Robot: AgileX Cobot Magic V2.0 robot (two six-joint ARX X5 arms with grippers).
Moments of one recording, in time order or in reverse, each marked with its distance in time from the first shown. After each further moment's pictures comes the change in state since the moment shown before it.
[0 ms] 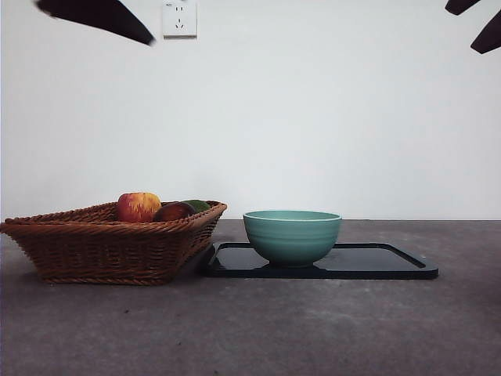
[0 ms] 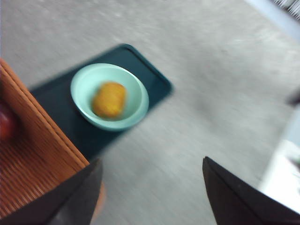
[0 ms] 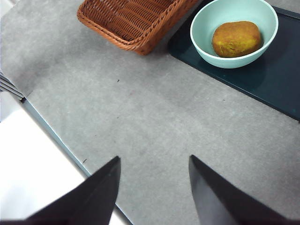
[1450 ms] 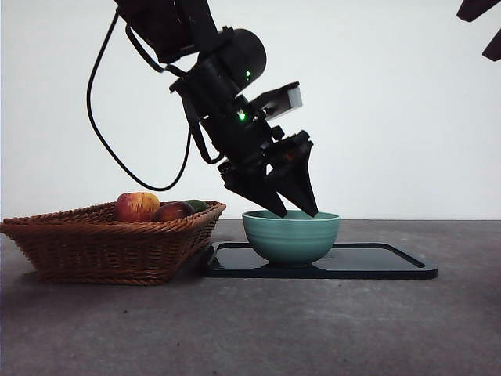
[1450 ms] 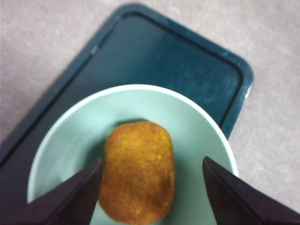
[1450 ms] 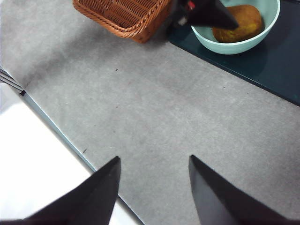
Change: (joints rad) left arm -0.151 0.814 0.361 0.249 -0.129 0.276; right arm 0.000 0.000 0.000 -0.043 0.000 0.000
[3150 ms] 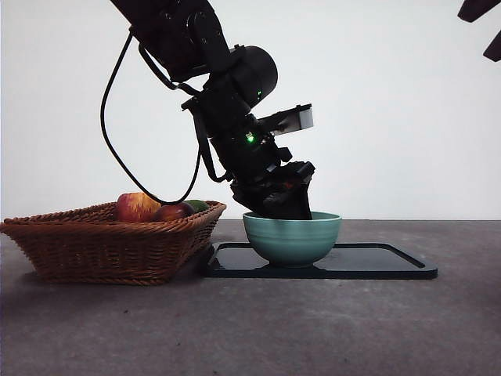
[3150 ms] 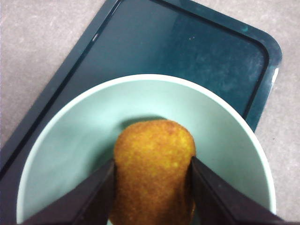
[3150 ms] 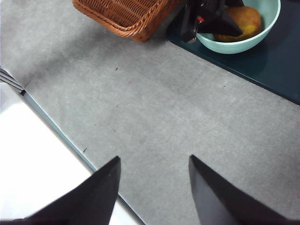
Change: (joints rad) left arm -0.022 0.051 0.001 0.040 -0.077 0.079; right arm 0.000 0.000 0.000 -0.002 0.000 0.000
